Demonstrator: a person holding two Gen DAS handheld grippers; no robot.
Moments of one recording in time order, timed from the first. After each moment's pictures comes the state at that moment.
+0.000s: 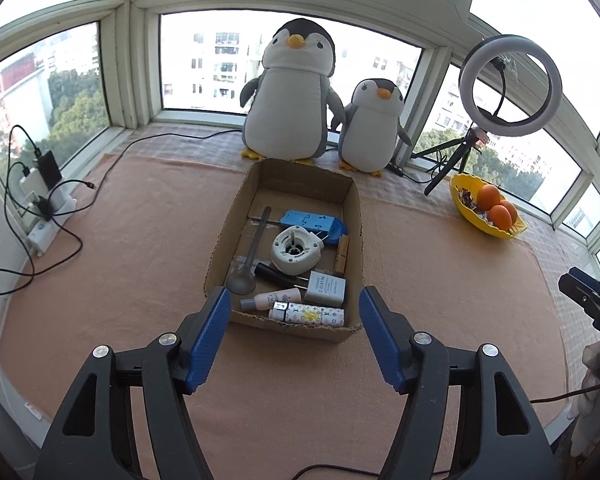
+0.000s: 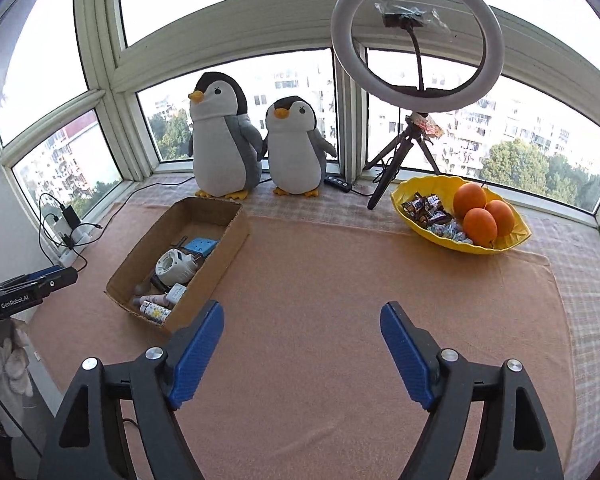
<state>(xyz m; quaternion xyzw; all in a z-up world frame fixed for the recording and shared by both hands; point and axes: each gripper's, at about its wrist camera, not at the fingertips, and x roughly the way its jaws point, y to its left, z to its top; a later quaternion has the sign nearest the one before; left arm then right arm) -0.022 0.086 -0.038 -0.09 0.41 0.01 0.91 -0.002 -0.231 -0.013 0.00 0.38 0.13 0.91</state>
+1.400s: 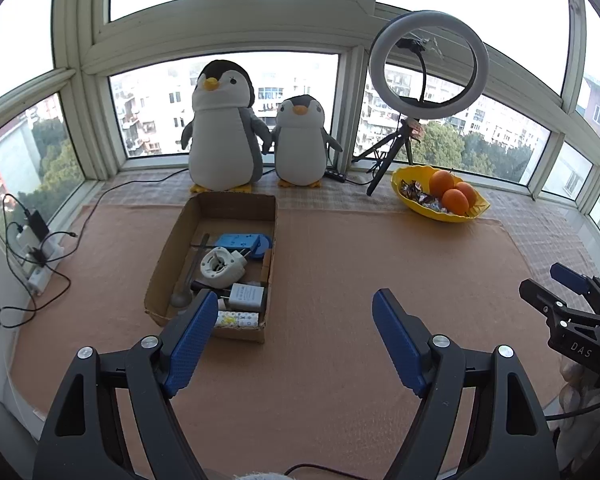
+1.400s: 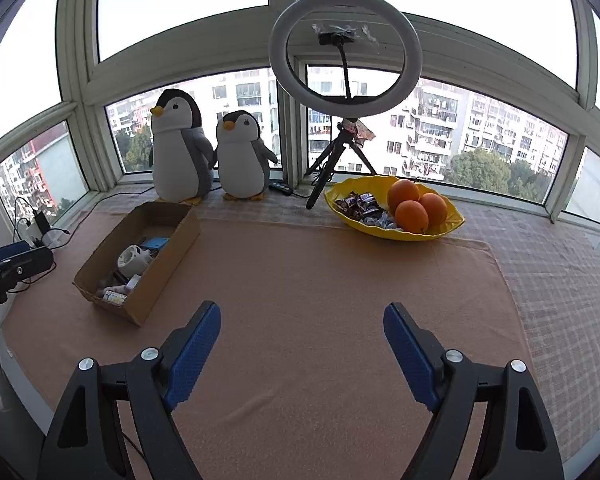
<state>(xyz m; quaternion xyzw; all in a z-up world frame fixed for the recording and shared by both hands) -0.052 -0.024 0.006 -0.02 0.37 -0.02 0.93 -0.049 -0.278 -0.006 -0.01 0.36 0.07 0.93</state>
